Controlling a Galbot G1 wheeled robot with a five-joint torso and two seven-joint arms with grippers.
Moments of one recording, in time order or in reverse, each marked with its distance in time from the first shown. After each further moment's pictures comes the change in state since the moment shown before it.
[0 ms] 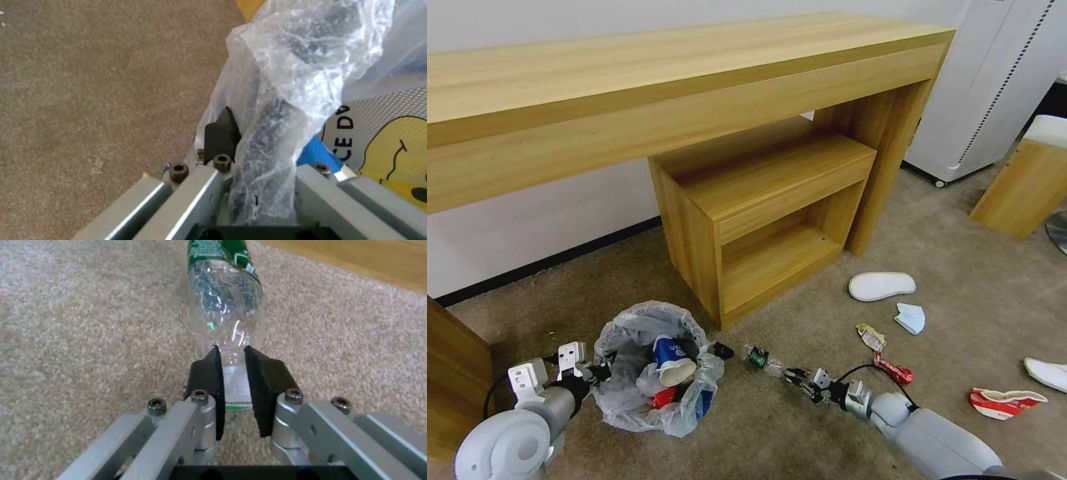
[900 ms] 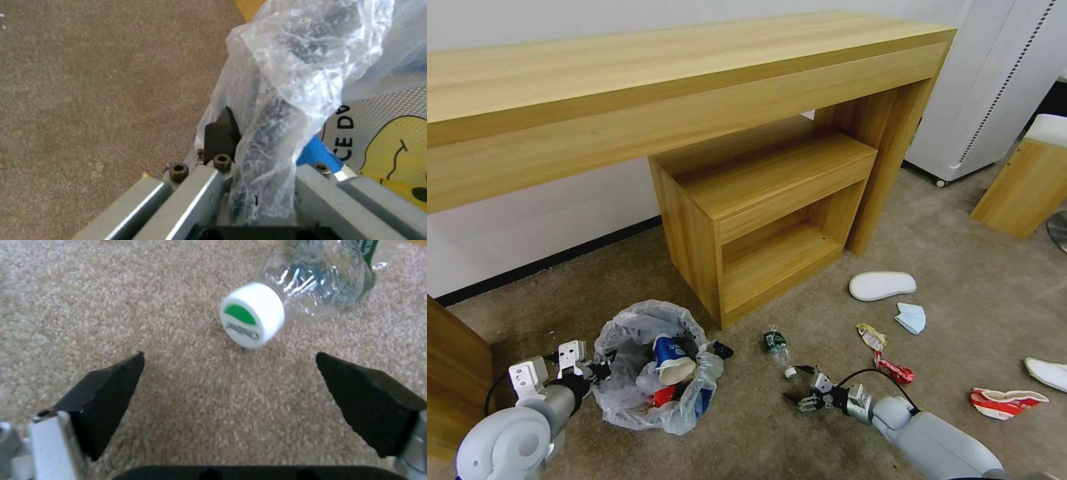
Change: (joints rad) left arm -0.011 0.004 0.001 0.008 -0.004 -0.001 0.001; right arm -0.013 0.008 0.014 -0.023 -0.008 -0.014 -0.004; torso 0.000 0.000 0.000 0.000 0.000
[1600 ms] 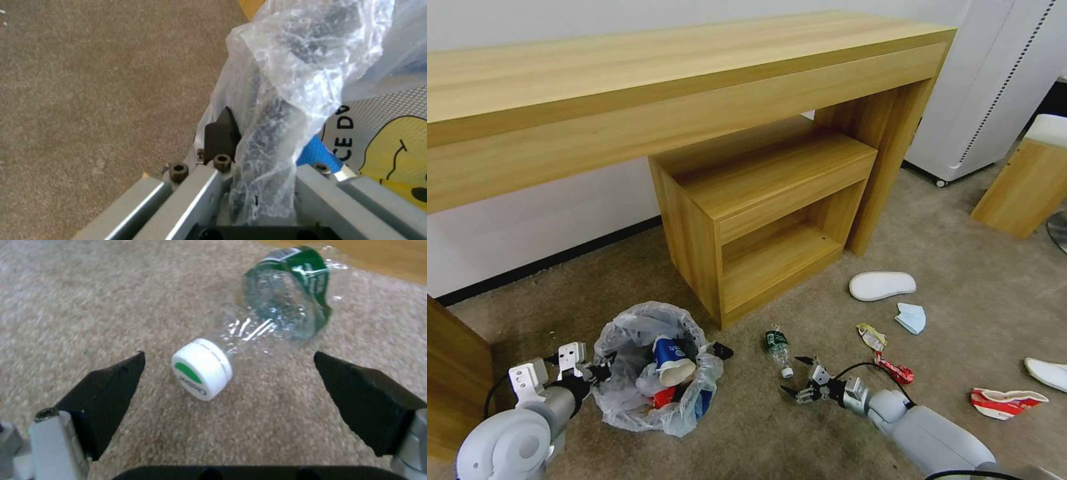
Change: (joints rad) left arm 0.006 -0.004 0.001 -0.001 0.006 0.000 0.001; right arm 0.007 0.001 0.016 0.037 0.045 -0.019 0.051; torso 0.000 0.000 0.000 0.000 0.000
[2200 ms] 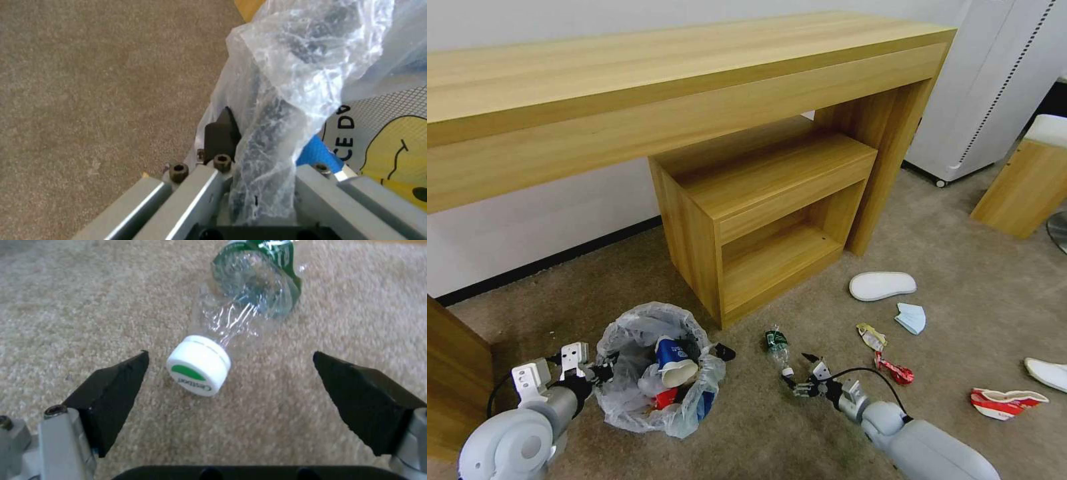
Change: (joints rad) left arm -0.001 0.007 0.006 -0.004 -0.004 0.000 0.000; right arm -0.095 -0.017 -0.002 0.158 0.102 -0.132 0.241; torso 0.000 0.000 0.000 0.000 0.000
